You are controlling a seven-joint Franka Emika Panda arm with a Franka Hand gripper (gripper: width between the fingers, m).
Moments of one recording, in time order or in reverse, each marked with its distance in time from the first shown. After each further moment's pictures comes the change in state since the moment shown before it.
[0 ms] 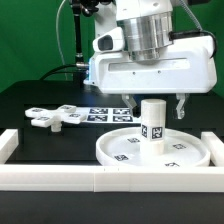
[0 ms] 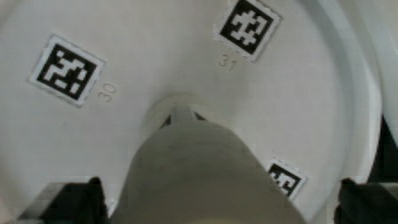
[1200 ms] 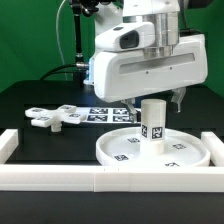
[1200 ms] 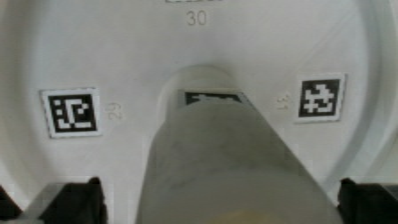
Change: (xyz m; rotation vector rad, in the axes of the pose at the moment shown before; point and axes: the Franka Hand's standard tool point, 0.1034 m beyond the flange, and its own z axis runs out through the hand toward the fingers) arm 0.002 0.001 -0.001 -0.105 -0.009 -1.103
